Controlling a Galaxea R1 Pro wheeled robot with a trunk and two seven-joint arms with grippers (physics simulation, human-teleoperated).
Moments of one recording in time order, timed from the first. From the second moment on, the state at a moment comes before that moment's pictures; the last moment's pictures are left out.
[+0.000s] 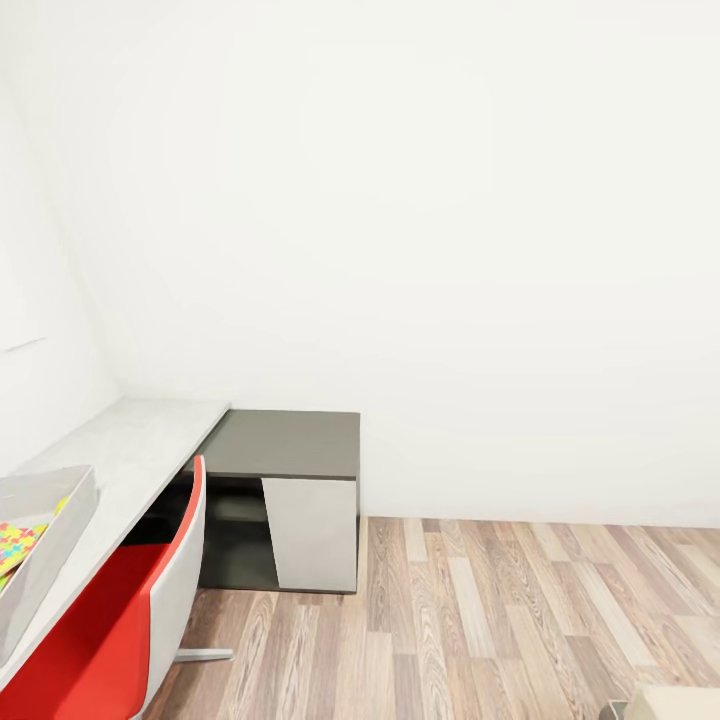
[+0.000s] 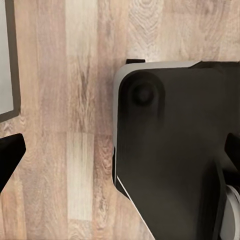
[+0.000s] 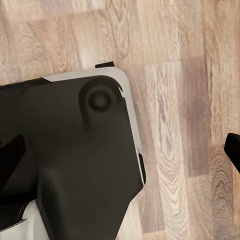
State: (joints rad) left arm -0.02 0.02 0.02 -0.08 -0.01 -0.14 0.06; right arm -0.07 -0.06 -0.02 0.00 -0.18 -0.16 0.02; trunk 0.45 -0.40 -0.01
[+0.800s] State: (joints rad) left arm -0.02 0.02 0.02 -0.09 -0.02 -0.14 0.06; right arm -0.07 -0.06 -0.03 0.00 -0.19 -0.17 0.02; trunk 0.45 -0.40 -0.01
